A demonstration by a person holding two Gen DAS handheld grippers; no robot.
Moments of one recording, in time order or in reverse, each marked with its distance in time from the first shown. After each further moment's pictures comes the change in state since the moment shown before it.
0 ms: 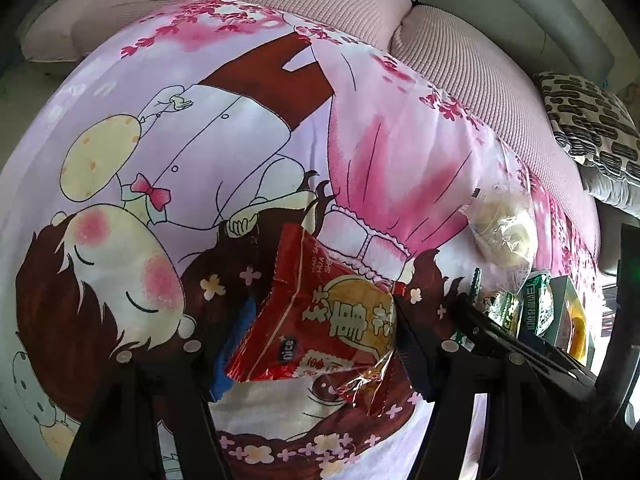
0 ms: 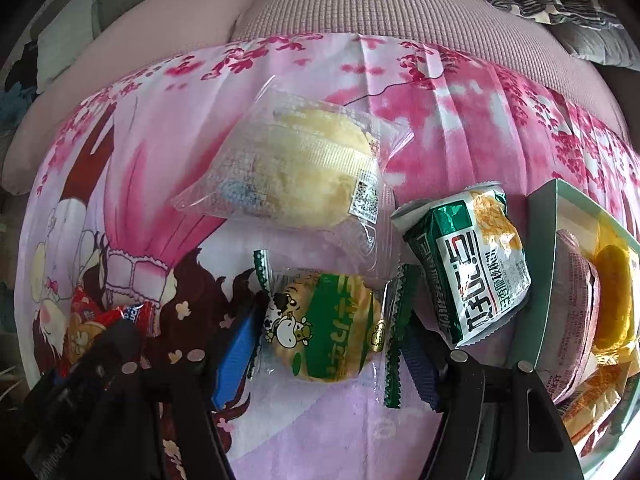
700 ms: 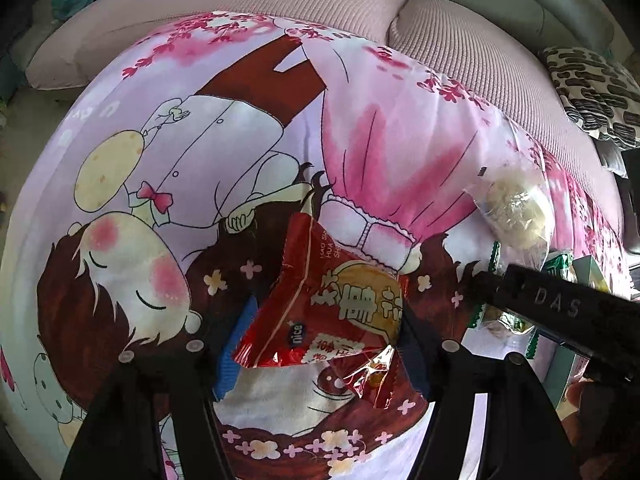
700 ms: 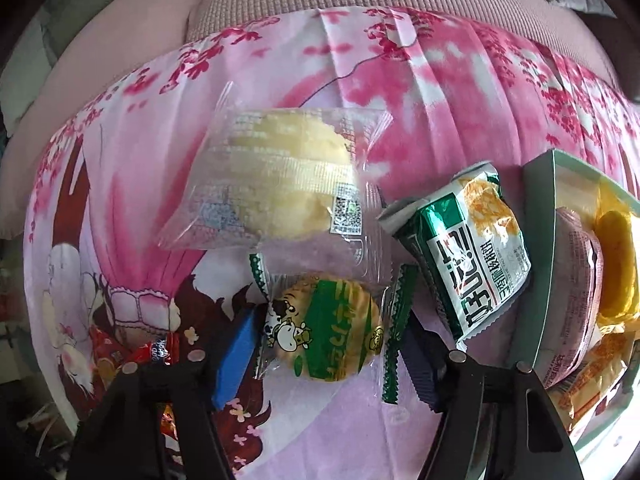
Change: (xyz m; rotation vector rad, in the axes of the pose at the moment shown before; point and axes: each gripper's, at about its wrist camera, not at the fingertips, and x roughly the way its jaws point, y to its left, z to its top) left arm 0.002 -0.018 -0.005 0.061 -0.013 0.111; right arm 0.008 -0.010 0.031 0.155 0.126 -0.008
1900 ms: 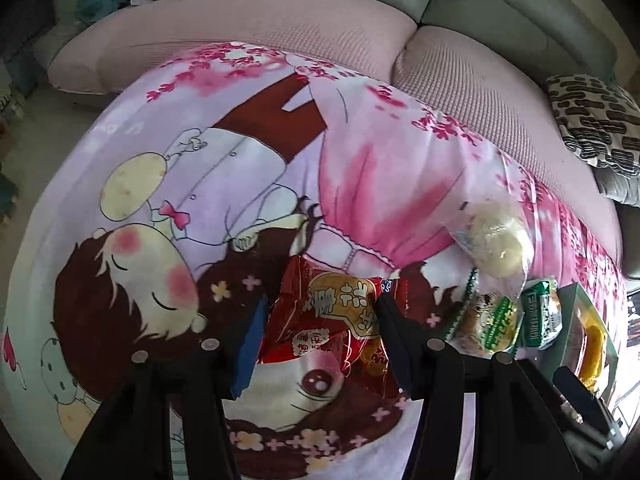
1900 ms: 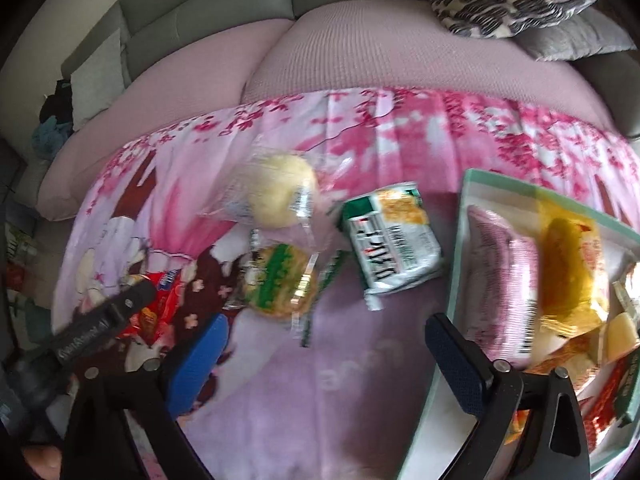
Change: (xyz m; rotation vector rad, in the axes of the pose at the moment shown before) left arm -0.027 -0.009 -0.002 -0.054 -0.103 0.032; right arm -0.070 -0.072 -0.077 -0.094 -0.270 0.170
